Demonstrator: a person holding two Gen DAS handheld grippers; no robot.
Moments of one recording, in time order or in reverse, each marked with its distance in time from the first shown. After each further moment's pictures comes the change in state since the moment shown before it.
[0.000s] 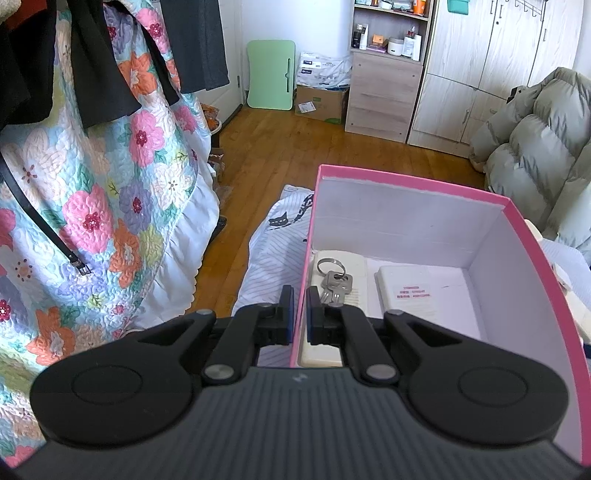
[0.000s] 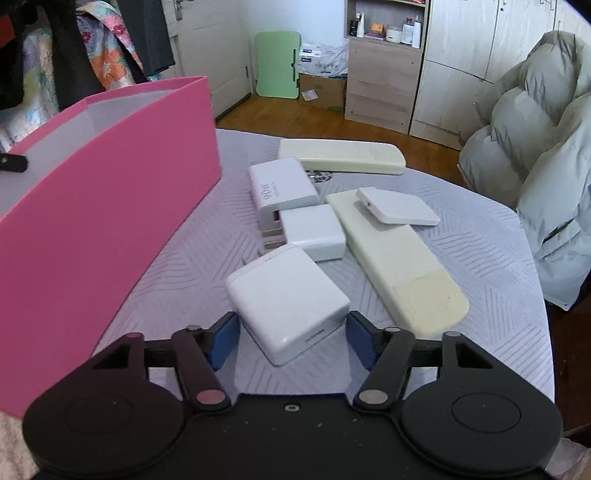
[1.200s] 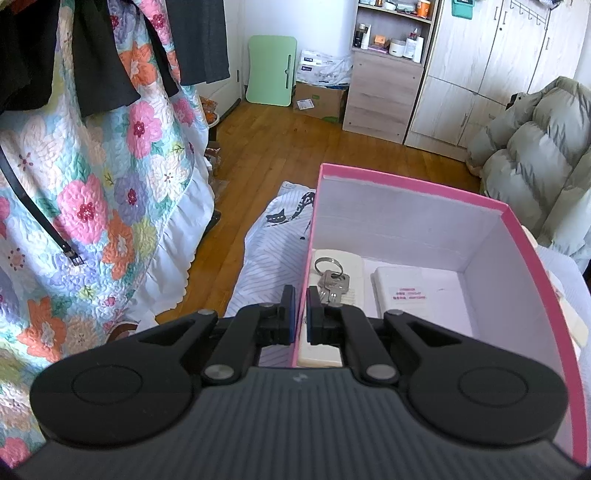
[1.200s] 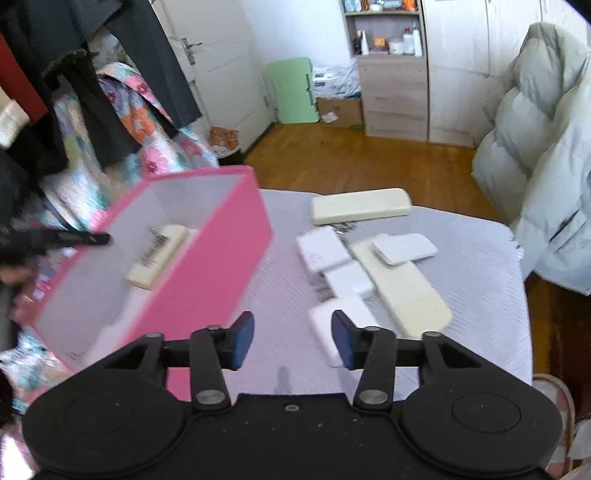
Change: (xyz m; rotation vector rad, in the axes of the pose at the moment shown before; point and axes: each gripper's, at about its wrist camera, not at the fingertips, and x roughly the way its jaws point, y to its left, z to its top) left arm 0.003 -0.002 -0.001 -0.026 0.009 -0.015; right arm -0.090 -0.007 0.021 0.112 -0.076 0.132
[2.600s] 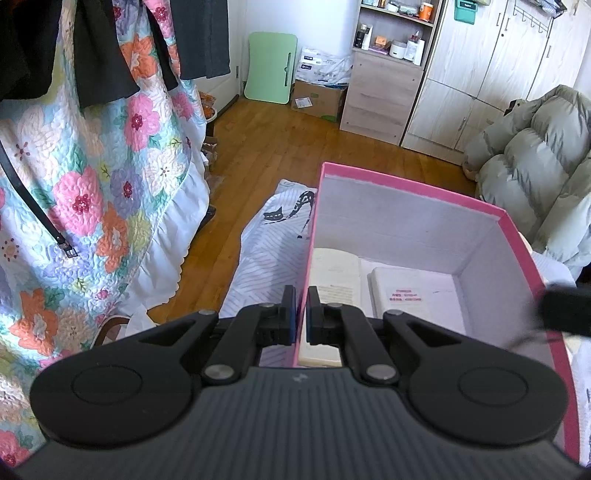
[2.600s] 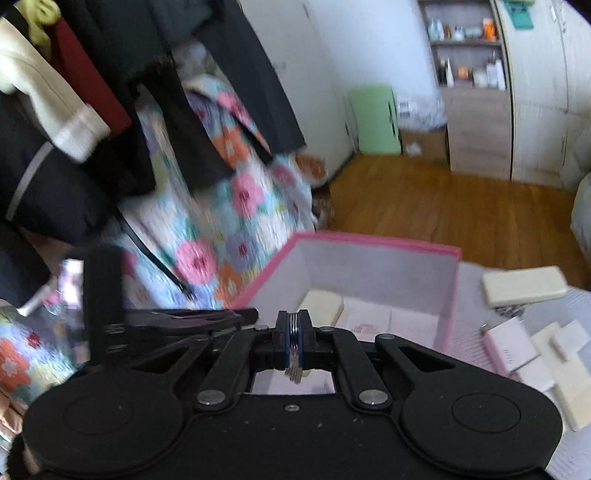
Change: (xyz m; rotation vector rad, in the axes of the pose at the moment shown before) left arm 0.001 0.006 0.001 -0.036 0.008 -0.030; right arm 0.052 0.160 0.069 -0.058 -0.050 0.227
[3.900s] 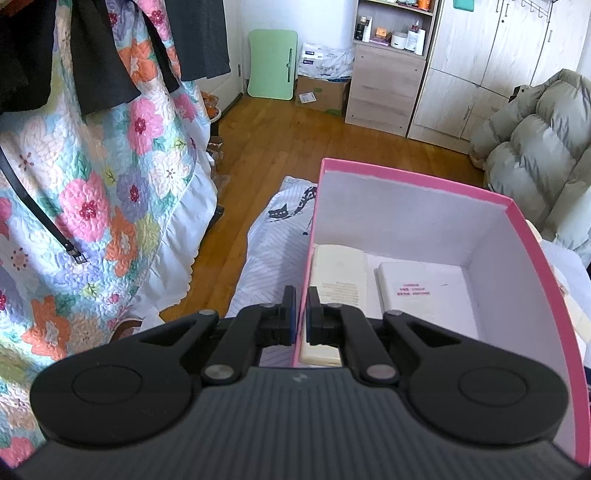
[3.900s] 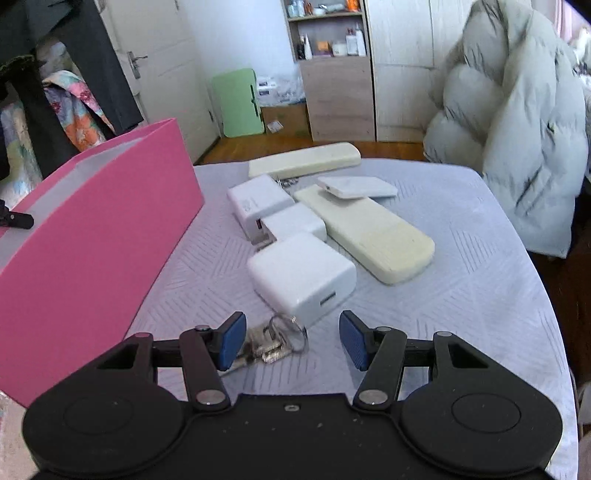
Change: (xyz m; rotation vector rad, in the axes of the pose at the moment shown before) left arm 0.002 -0.007 0.002 0.042 0.019 0.040; right arm -0.039 -0.165 -0.142 0.142 -0.035 -0.366
